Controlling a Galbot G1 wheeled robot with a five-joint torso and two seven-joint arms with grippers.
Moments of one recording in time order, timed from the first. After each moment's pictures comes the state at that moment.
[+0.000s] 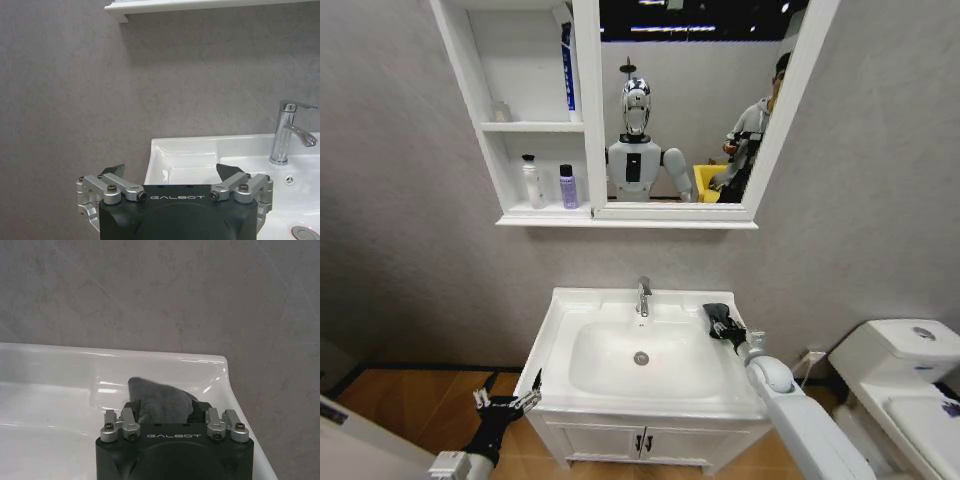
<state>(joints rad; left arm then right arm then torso) 1.83 -1.40 -0.73 -2.31 -0.20 0.09 0.06 -0.96 1.04 0.41 1.43 0.49 -0.17 0.04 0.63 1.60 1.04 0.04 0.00</state>
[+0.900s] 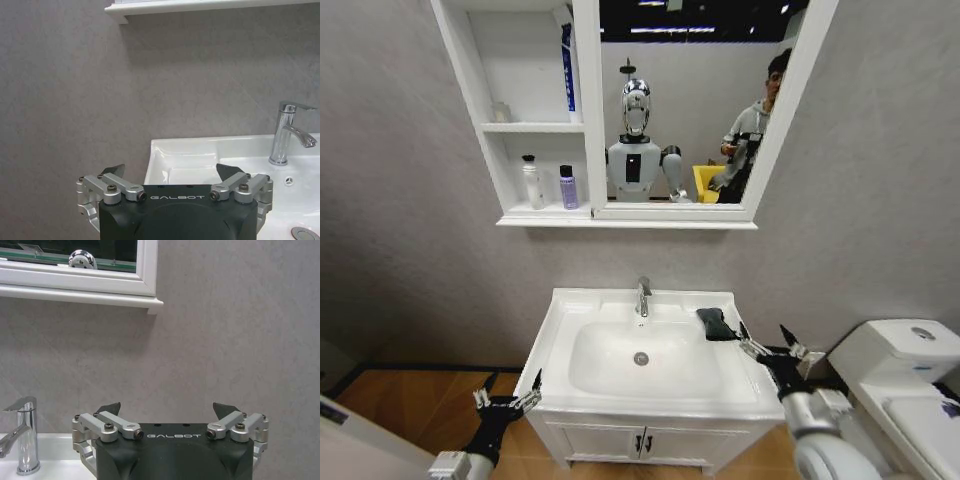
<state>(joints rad) 1.83 -1.40 -0.73 -2.31 -0.20 0.09 0.06 -1.80 1.41 0.81 2.31 0.24 0.06 0.09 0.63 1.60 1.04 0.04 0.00</state>
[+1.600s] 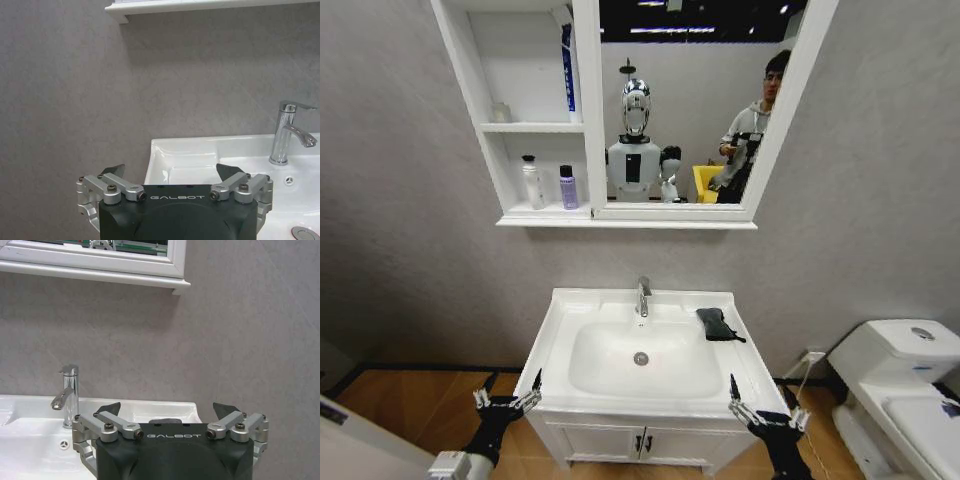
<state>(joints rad) 1.83 -1.40 -0.73 -2.31 -0.20 0.09 0.06 -2.04 1.52 0.61 2.36 0.03 0.21 0.14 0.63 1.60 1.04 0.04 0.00</state>
